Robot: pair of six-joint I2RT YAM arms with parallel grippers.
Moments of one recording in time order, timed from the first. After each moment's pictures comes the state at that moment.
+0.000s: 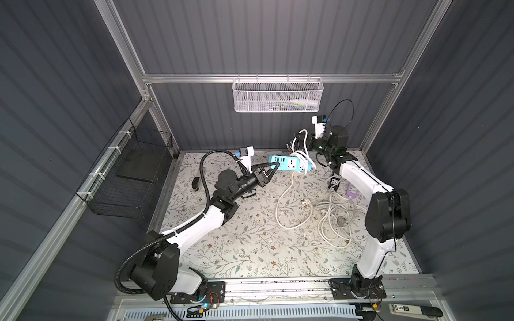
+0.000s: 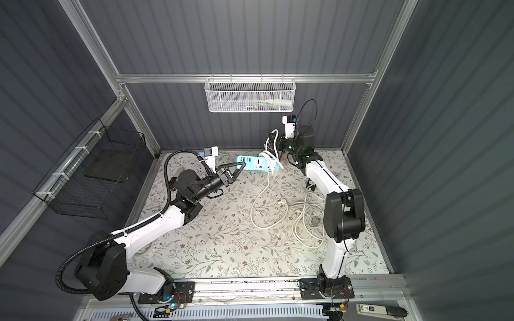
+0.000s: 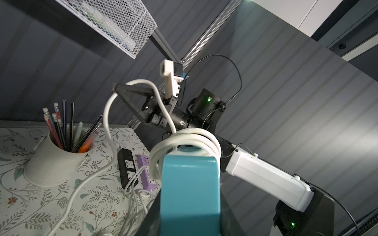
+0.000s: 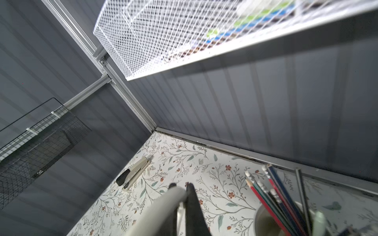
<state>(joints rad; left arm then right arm) -0.60 1.41 0.90 0.73 0.45 -0.85 0.19 1.85 1.57 0.18 -0.59 0.40</state>
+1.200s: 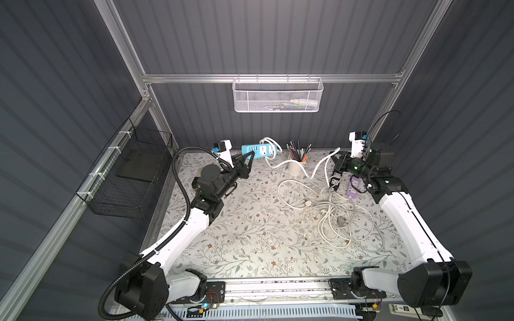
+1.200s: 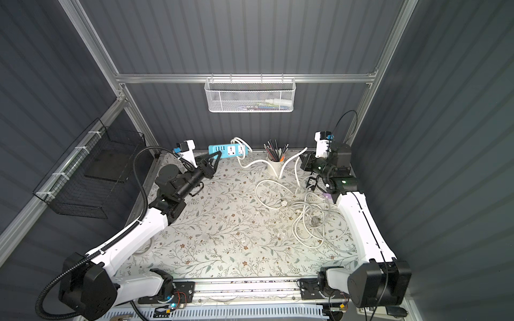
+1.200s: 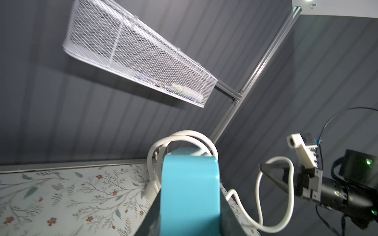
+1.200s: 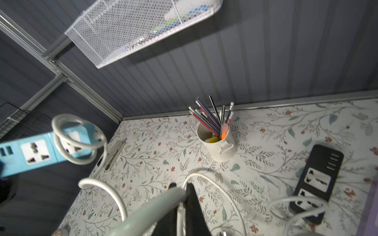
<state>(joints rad) -0.45 1.24 0.95 0.45 0.18 -0.50 0.07 1.27 1.20 -0.31 -0.39 0.33</state>
